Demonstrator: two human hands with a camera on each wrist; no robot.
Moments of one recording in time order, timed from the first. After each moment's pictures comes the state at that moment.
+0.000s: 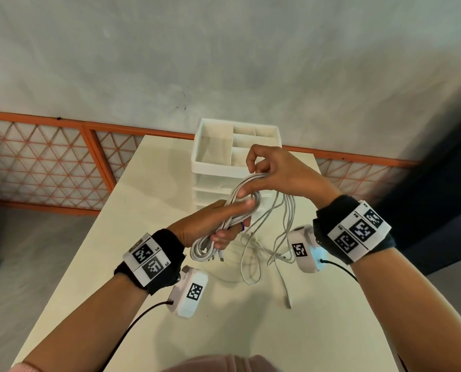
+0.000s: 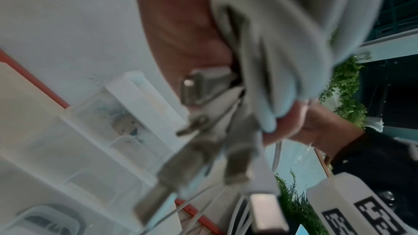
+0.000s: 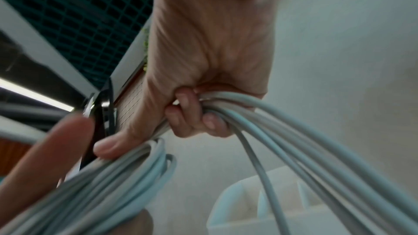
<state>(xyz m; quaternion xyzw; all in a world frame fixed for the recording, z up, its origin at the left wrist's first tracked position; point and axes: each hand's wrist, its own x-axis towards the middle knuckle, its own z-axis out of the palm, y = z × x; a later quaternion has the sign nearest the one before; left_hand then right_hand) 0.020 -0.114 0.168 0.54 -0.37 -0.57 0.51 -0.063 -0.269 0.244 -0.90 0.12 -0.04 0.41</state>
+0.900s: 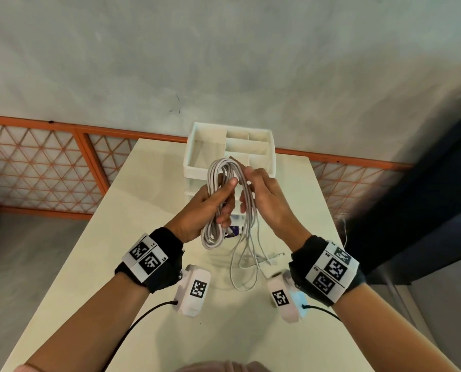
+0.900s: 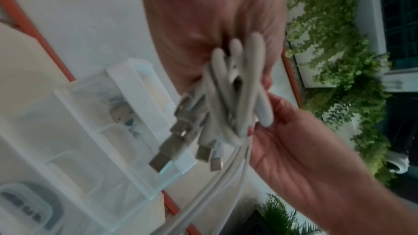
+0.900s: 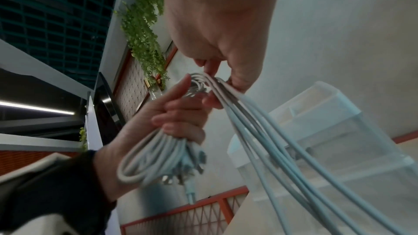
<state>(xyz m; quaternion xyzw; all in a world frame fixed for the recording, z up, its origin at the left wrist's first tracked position) 0.028 -0.140 0.167 0.54 -0.34 -0.41 0.65 -0.065 -0.242 0.197 -0.73 0.21 -0.23 0.60</state>
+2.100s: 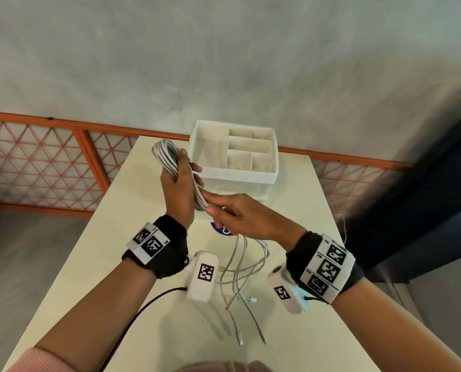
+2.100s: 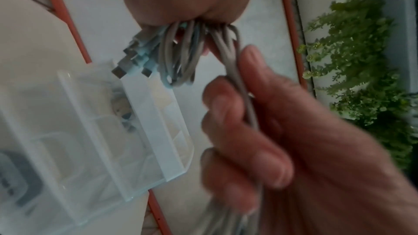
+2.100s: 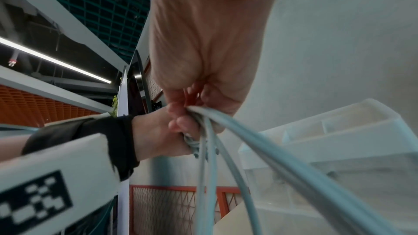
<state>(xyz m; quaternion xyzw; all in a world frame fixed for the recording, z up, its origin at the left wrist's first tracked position) 0.064 -0.149 0.160 0.56 -0.09 -0.10 0.81 -0.056 -0.224 0.189 -0.92 0.01 0.01 0.40</state>
